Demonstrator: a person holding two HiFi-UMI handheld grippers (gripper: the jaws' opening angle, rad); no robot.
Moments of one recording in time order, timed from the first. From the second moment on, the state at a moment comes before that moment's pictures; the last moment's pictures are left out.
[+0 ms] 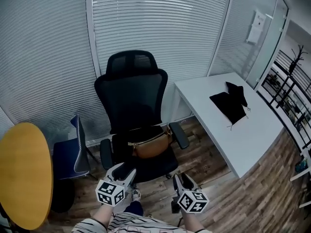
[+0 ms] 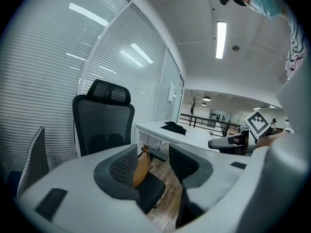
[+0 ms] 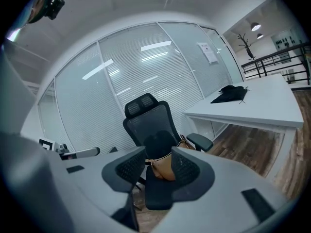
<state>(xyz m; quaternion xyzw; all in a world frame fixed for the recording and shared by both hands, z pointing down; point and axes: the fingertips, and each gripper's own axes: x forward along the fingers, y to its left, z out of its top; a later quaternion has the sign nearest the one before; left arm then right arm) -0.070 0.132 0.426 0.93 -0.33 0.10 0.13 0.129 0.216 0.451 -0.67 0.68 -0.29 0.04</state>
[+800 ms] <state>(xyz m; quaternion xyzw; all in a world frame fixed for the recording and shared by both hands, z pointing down) -0.088 -0.034 0.457 0.93 -0.31 0.14 0.16 0.095 0.043 0.473 -0.67 0.67 -0.30 0.02</state>
